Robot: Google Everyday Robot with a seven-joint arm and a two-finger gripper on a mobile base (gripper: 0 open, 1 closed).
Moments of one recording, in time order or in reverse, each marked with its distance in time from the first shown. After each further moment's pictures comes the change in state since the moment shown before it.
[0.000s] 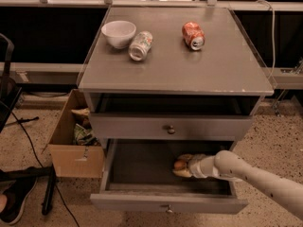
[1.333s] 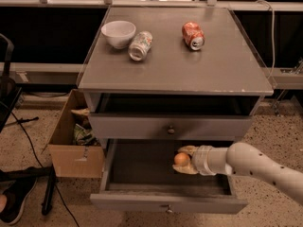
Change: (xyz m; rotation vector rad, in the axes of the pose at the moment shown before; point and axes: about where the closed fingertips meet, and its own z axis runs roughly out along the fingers) arm -0.116 0.047 -0.117 0.015 -0.023 -0.138
